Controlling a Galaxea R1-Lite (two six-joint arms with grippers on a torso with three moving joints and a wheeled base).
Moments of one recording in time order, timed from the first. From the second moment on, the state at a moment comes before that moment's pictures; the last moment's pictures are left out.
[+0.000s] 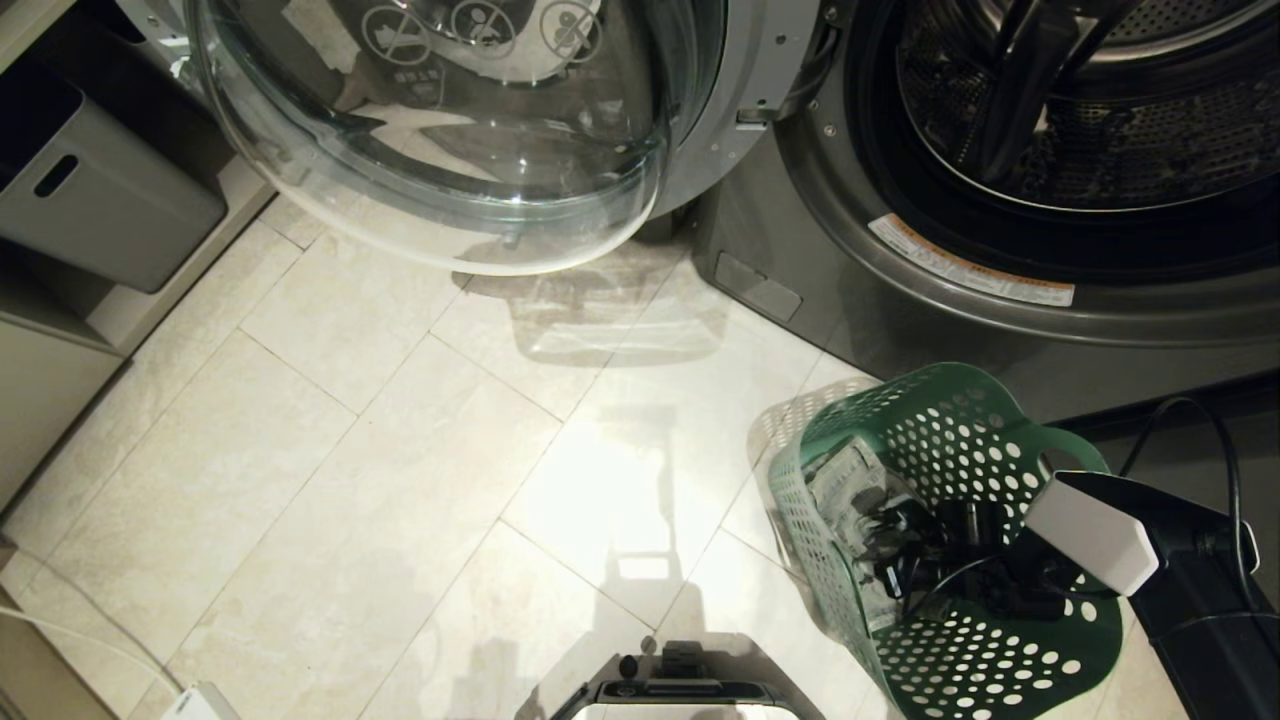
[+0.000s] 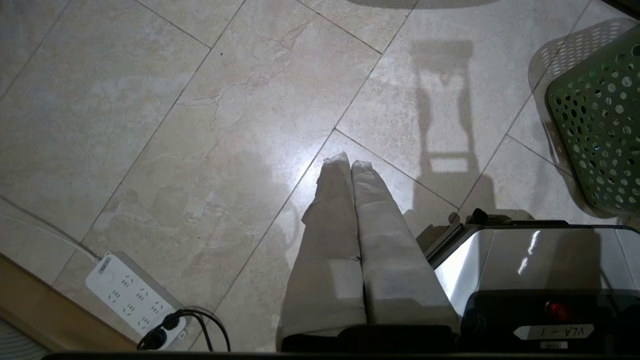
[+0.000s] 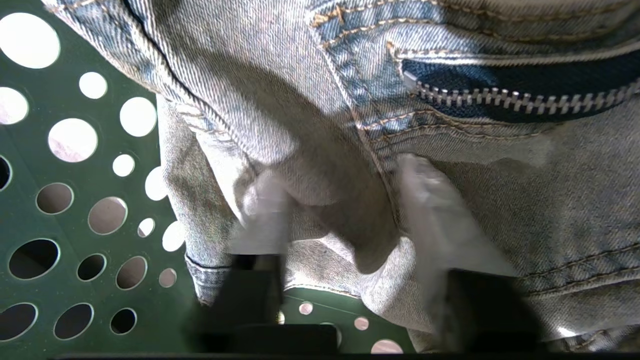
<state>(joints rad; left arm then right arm) 0.00 0.00 -0.01 0.04 -0.01 0.02 -0.12 2.87 -1.39 -0.76 0.39 -0.36</state>
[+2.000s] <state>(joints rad) 0.00 0.00 -0.01 0.04 -0.01 0.02 -0.11 1.65 -0.52 -0.55 0.29 -0.41</state>
